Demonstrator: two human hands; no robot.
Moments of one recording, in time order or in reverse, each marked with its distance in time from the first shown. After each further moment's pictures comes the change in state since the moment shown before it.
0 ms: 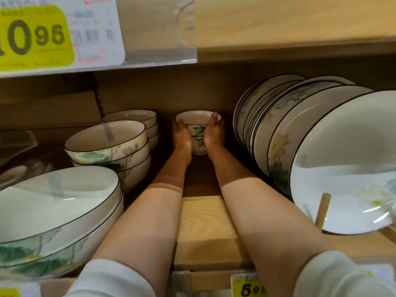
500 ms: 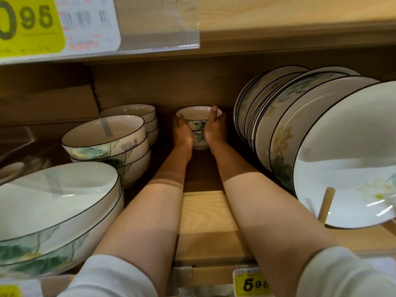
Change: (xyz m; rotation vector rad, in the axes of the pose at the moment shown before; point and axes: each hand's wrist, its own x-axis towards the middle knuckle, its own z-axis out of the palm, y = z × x) left_hand -0.002 -0.005 -0.002 -0.013 -0.034 -0.038; right_hand 0.001 0.001 -0.003 -0.050 -0.012 0.017
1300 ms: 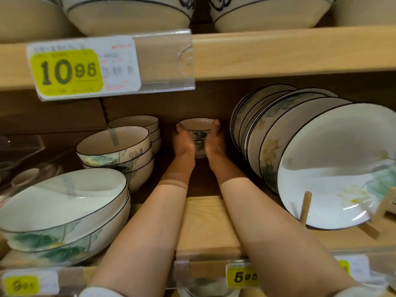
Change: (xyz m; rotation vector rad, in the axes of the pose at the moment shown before) left_hand -0.046 0.035 0.000 -0.013 0.074 -0.122; right_hand -0.039 -0.018 -0.021 0.038 -0.093 0.126
